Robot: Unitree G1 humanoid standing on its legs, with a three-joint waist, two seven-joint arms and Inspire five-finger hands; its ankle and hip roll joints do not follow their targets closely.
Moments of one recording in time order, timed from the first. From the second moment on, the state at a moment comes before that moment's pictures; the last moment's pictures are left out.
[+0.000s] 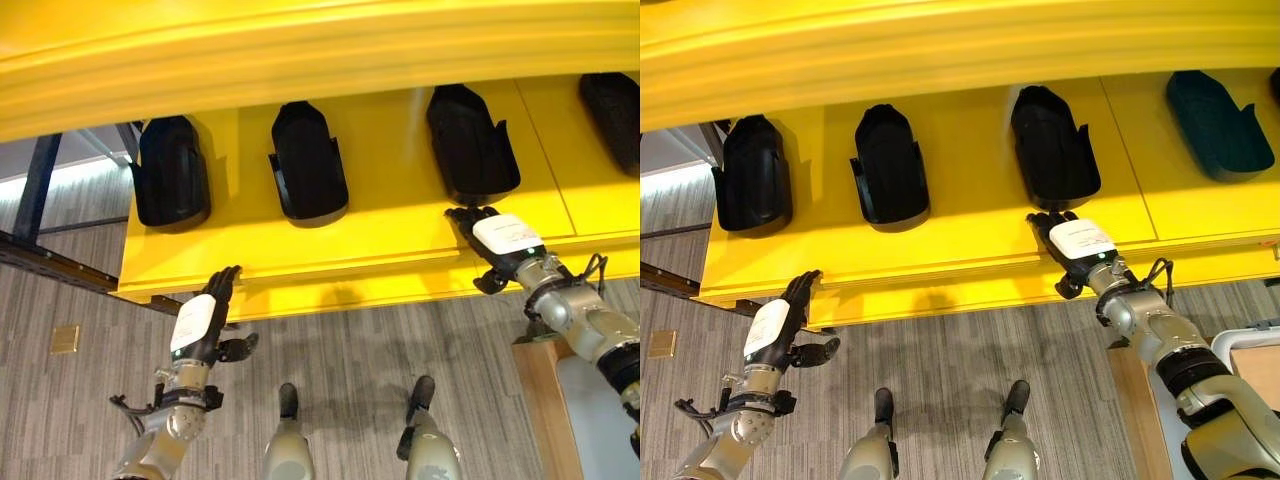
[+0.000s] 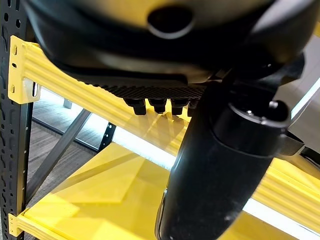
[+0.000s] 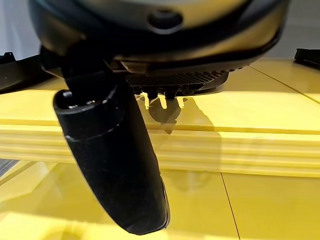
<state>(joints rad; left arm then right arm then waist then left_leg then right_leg) 0.08 0.57 -0.13 0.31 0.44 -0.25 0.41 -0.61 -0.92 0.57 0.58 -0.62 -0.17 -0.19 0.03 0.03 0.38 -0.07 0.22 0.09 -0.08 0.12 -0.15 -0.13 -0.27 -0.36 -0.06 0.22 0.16</state>
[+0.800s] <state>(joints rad) 0.06 0.56 -0.12 0.32 0.44 -0.27 0.41 -0.35 -0.80 0.37 0.38 -0.56 -0.11 -0.19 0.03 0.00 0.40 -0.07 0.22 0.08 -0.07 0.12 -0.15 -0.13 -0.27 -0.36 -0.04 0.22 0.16</state>
